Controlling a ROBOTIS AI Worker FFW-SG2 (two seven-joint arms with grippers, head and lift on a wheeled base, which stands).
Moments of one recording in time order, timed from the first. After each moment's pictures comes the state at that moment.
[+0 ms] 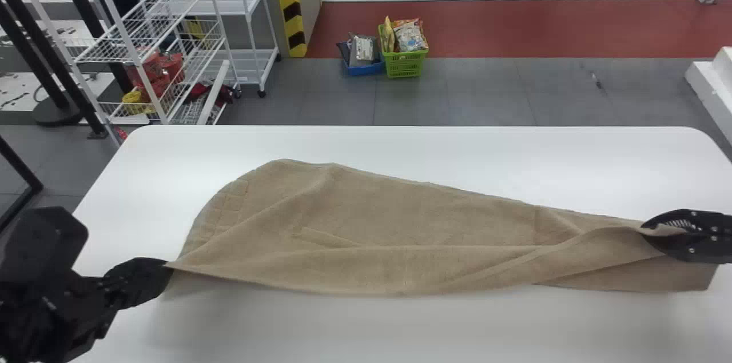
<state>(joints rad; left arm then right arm) 0.48 0.20 0.36 -2.35 -0.46 0.74 -0.96 0.16 -0.52 -0.37 -1.77 0.11 -0.09 1.36</state>
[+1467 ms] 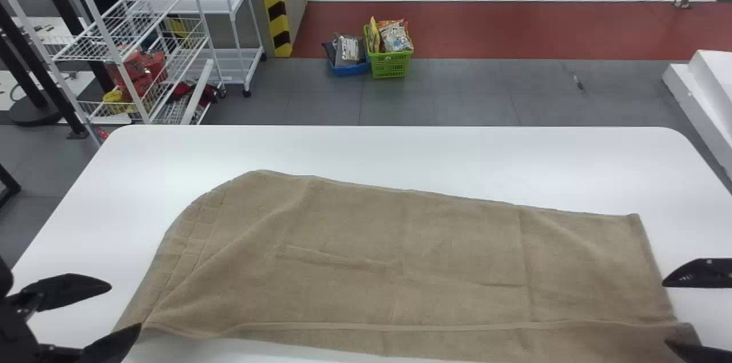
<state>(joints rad) 0.59 0.22 0.49 -2.37 -0.42 0.58 -1.13 0.40 -0.53 -0.43 -1.92 0.23 -0.03 1.36</state>
